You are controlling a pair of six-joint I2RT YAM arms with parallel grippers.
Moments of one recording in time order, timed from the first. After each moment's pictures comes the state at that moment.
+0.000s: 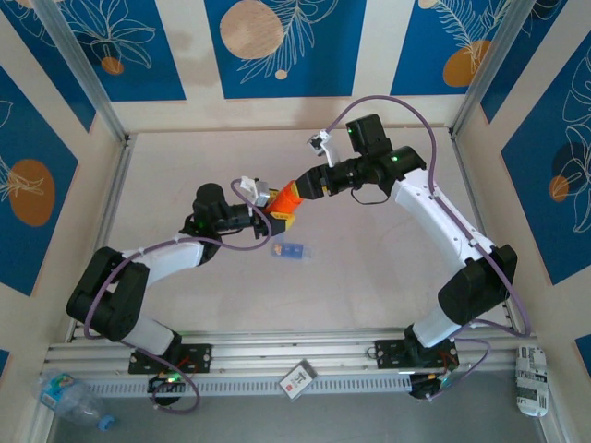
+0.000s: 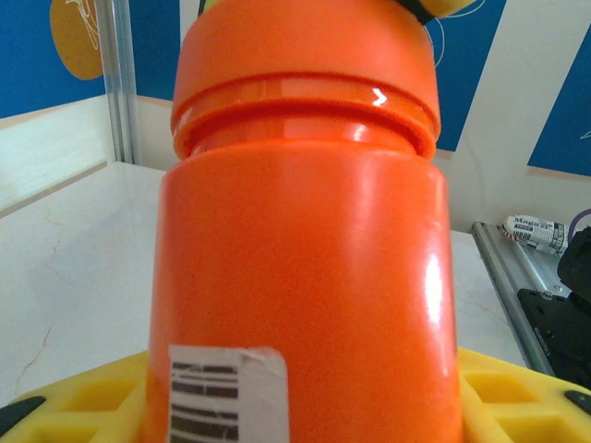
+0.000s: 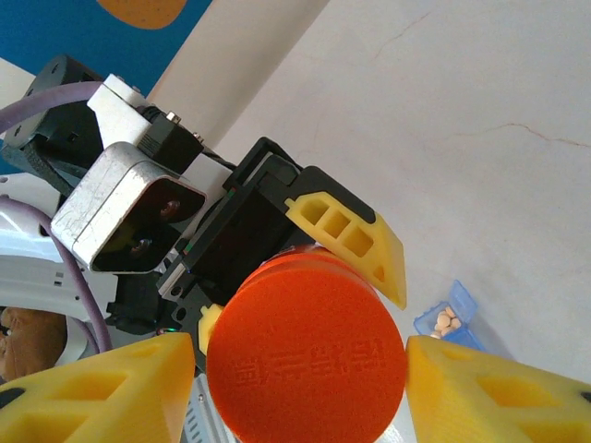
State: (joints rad) left arm -0.47 1.50 0.72 0.74 0.89 -0.07; right arm 0.46 1.56 1.59 -0.84 -0.78 0.12
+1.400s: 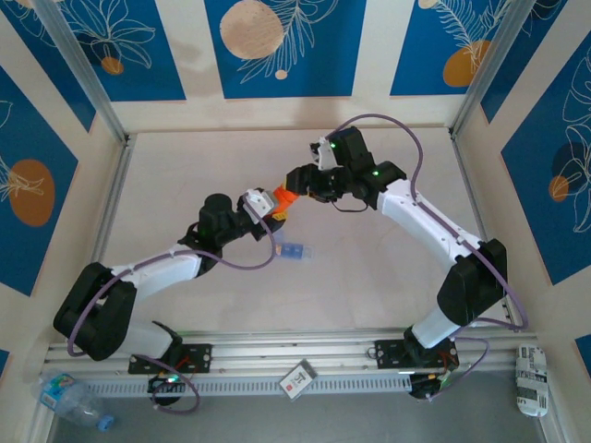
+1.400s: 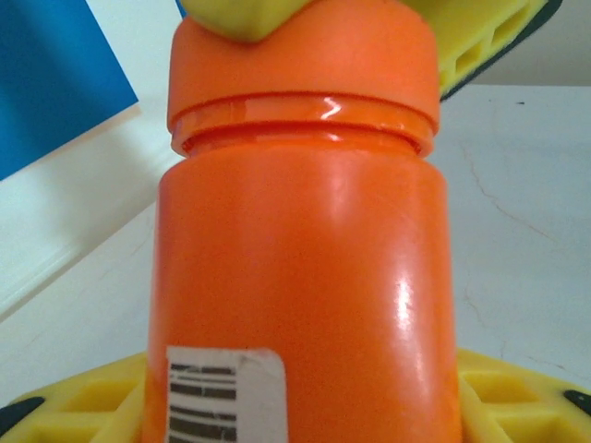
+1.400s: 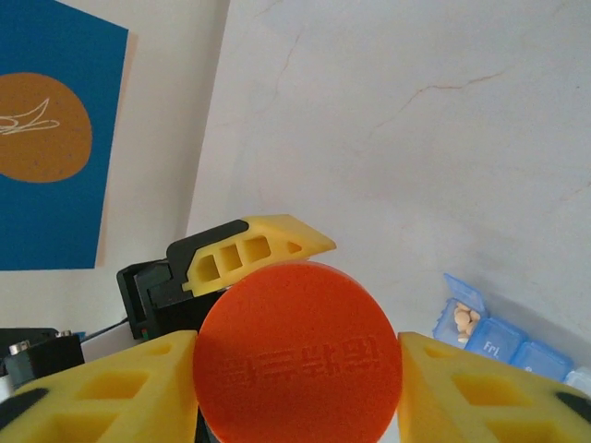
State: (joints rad) left arm -0.57 1.38 0.66 0.51 0.33 0.31; right arm 0.54 1.57 1.44 -0.59 -0.52 0.69
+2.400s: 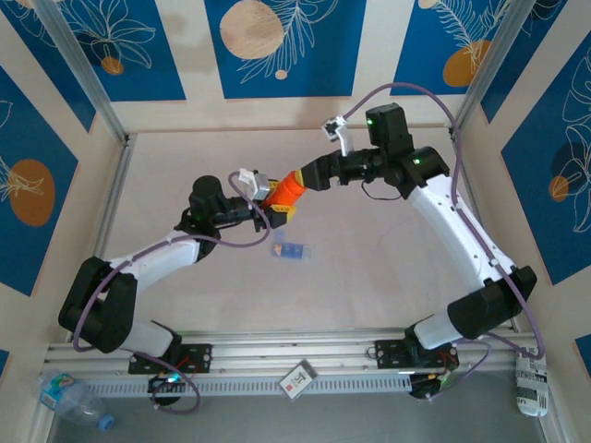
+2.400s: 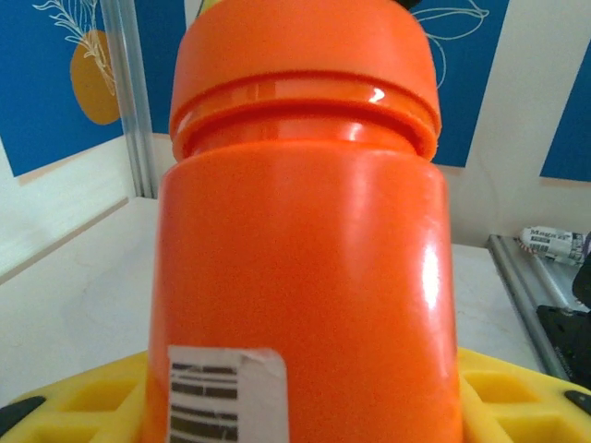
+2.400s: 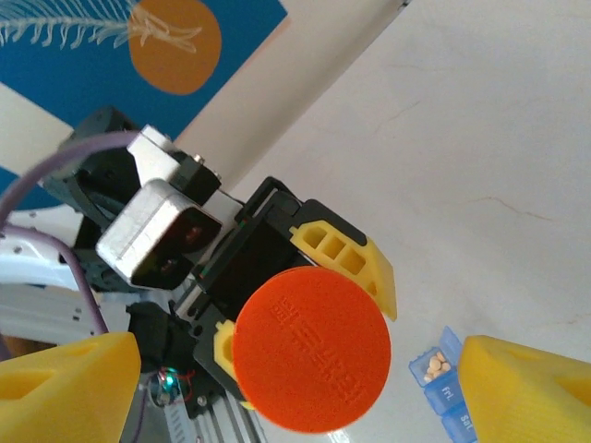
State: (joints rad) left arm -0.48 1.43 0.79 0.63 0.86 -0.02; right arm 0.43 1.48 1.63 -0.81 -0.76 0.15
